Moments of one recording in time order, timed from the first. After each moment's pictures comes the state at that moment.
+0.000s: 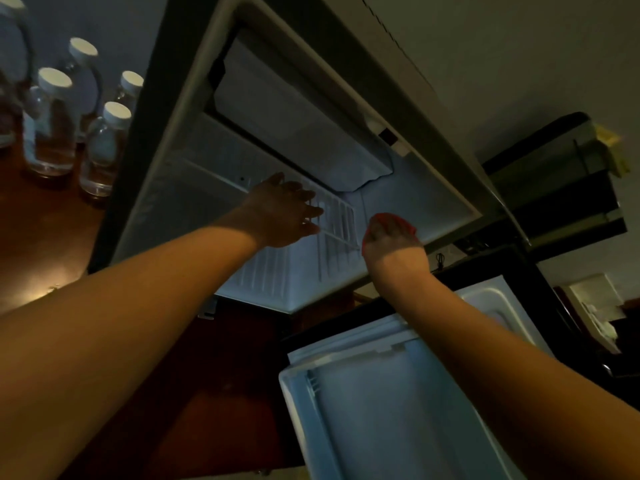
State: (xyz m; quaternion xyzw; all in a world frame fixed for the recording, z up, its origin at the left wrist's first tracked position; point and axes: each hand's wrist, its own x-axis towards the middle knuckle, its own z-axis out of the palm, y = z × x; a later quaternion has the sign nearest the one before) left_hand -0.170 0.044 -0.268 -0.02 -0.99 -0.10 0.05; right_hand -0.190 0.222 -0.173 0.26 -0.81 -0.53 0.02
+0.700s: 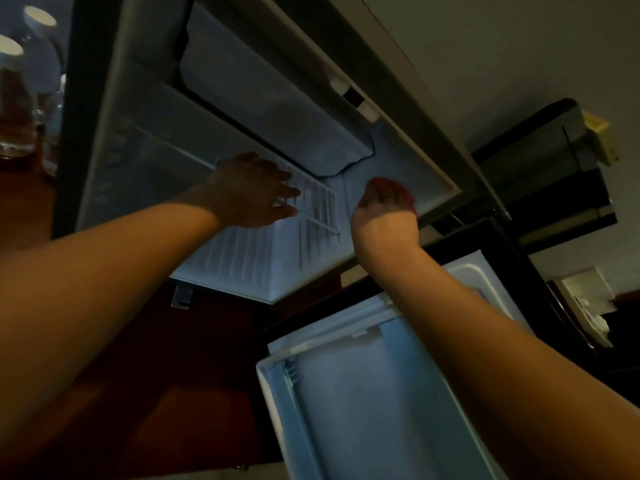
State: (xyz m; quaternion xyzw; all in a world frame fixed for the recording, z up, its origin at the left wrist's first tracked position) left_hand -0.177 0.045 -0.276 0.01 -0.99 -0.13 0.07; right_hand -0.189 0.218 -0.153 0.20 -0.83 -0.52 0.03
